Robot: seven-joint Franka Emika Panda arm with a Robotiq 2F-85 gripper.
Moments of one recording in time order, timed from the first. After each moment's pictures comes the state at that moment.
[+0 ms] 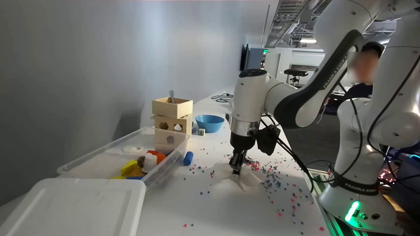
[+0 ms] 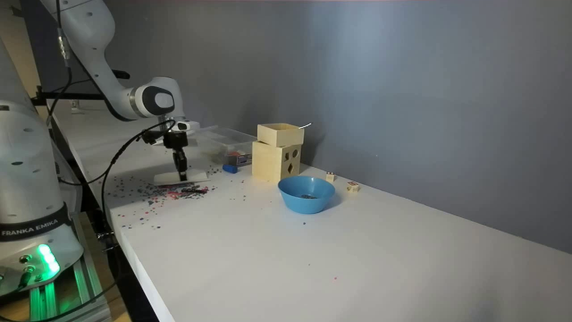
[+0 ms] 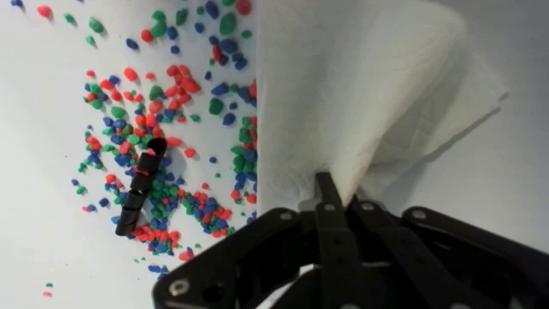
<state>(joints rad) 0.07 -0.18 0.19 -2.74 -0.28 2.55 0.71</state>
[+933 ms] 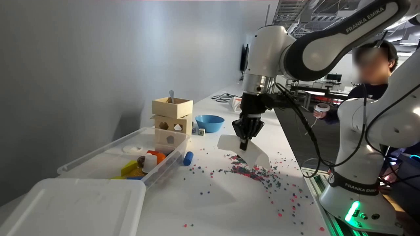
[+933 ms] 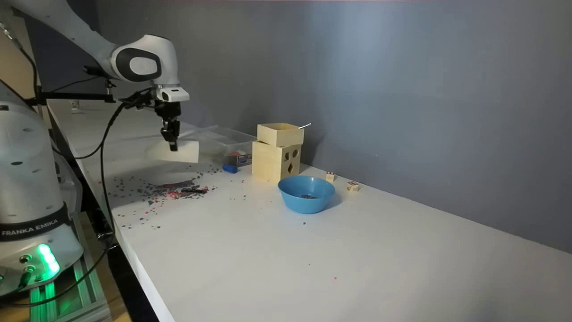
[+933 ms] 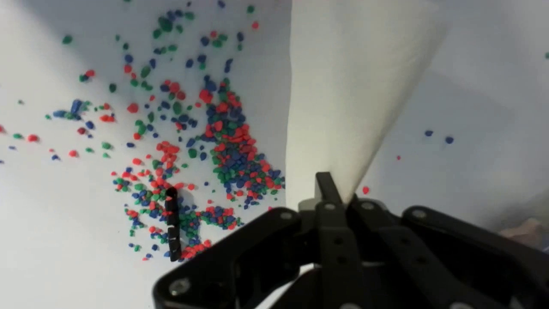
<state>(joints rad) 0.07 -0.54 0.18 -2.74 0.17 2.31 0.79</state>
